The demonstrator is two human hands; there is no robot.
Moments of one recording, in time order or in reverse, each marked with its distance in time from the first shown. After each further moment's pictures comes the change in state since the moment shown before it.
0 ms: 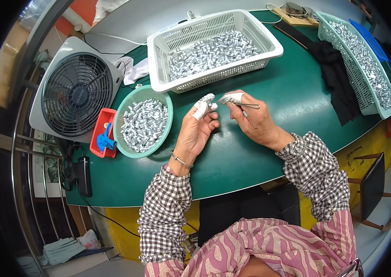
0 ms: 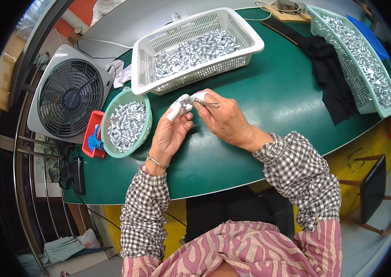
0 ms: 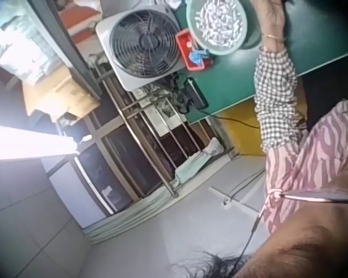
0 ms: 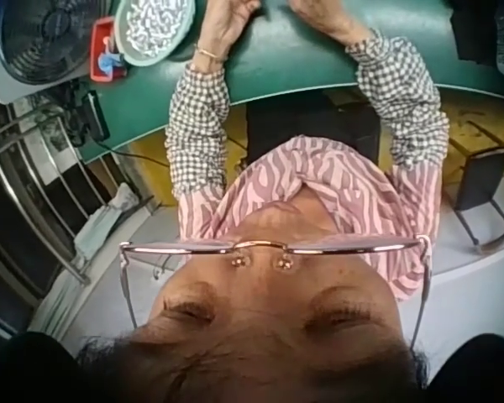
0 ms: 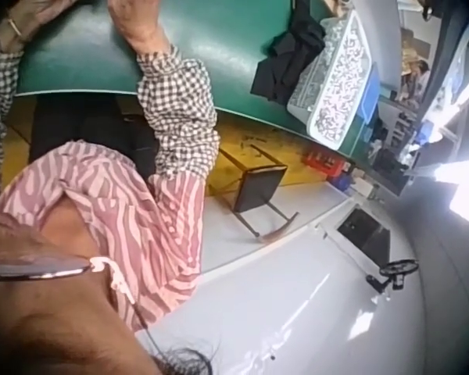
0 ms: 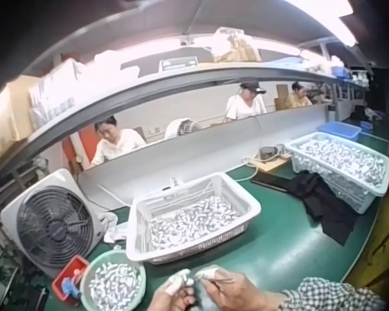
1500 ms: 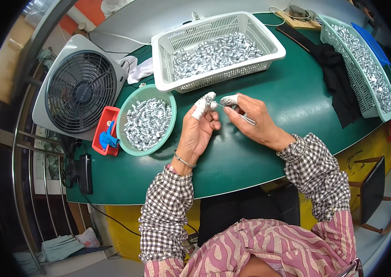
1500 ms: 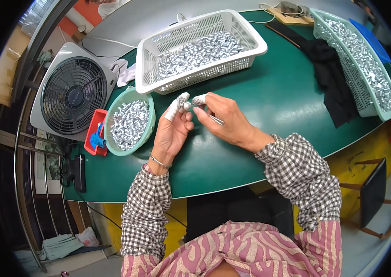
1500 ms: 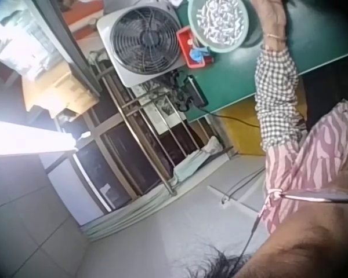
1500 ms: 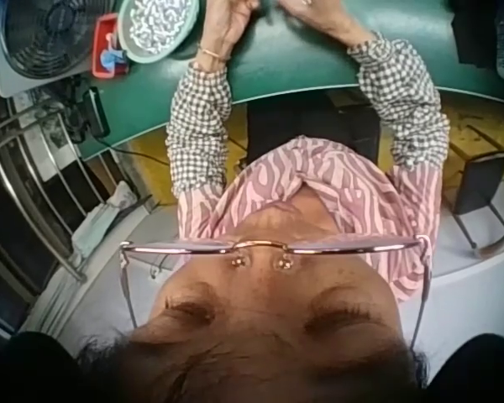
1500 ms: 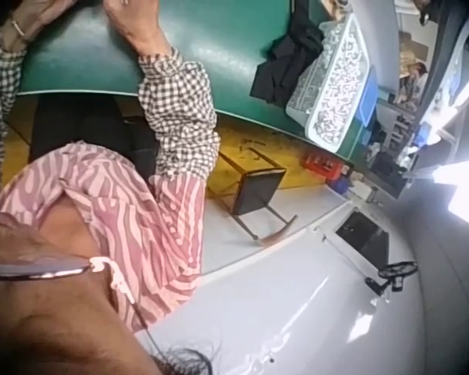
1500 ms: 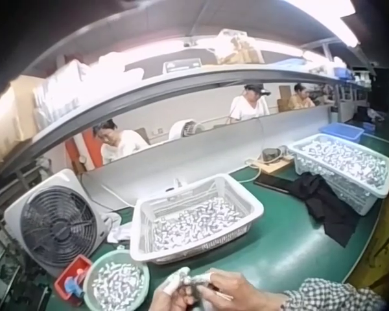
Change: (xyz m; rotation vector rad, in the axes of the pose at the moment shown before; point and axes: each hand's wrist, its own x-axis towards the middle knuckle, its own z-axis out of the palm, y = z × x) left_hand -0.005 0.003 0.013 -0.048 0.000 0.093; right_hand 0.001 -0.002 -0.003 0.046 -0.174 0.084
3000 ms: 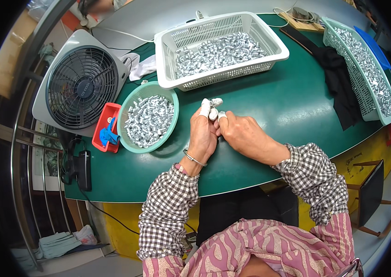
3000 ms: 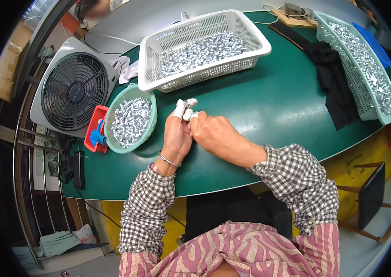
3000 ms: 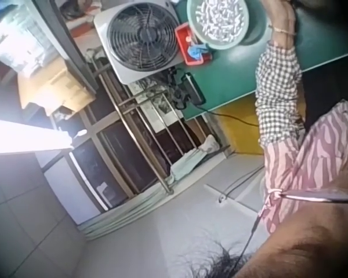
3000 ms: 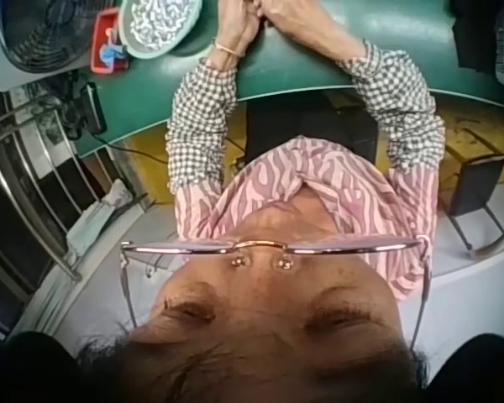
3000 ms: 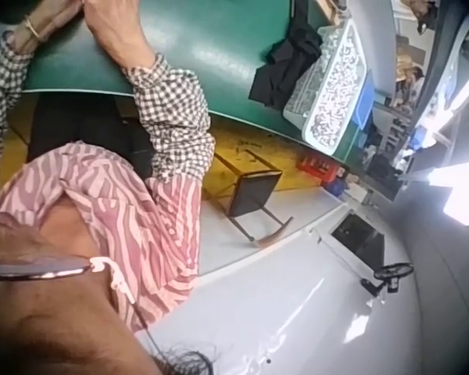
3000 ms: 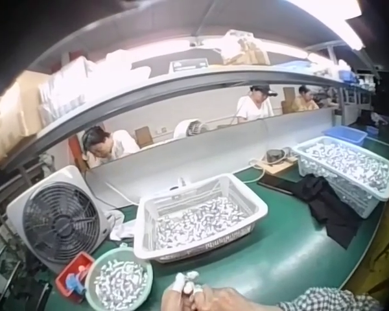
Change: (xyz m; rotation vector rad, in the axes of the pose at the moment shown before) left_hand -0.001 -0.016 0.008 0.096 0.203 0.022; right_hand -0.010 -0.017 0.024 -0.643 -0.308 -0.071
